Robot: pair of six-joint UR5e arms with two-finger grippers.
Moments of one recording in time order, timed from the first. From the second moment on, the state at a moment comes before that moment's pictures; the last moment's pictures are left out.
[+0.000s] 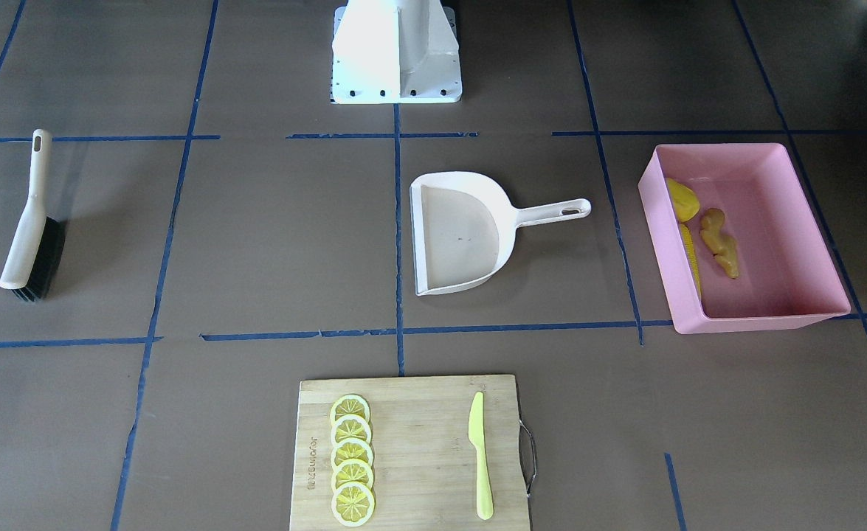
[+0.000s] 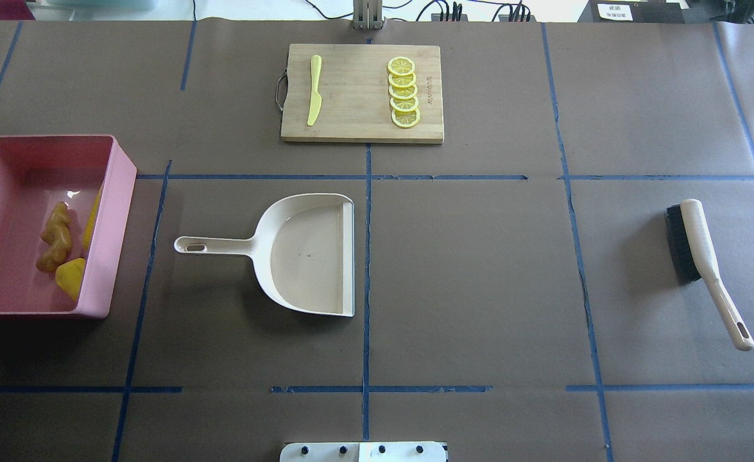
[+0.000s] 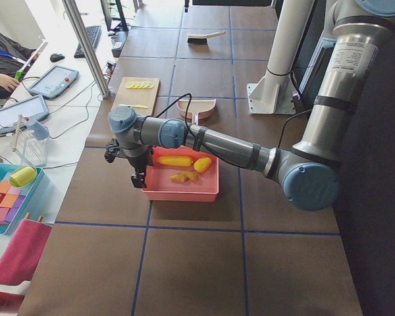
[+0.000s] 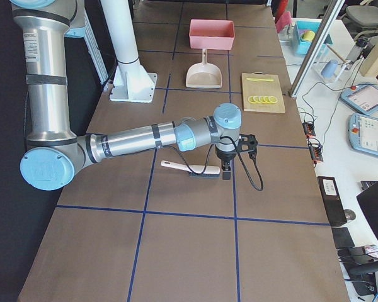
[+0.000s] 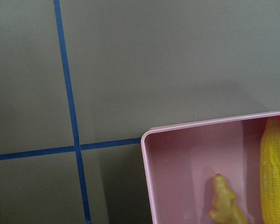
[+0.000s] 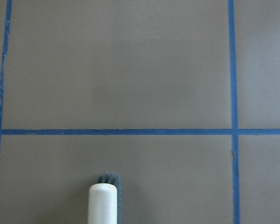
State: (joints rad) left arm -1.48 -1.79 -1.55 -1.42 -2.46 0.00; right arm 1.43 -1.57 1.75 -1.47 2.32 0.27
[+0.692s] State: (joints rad) left arm -1.53 -1.71 -1.50 -1.45 -2.49 0.08; right arm 1.57 -1.67 1.65 -1.47 2.41 0.08
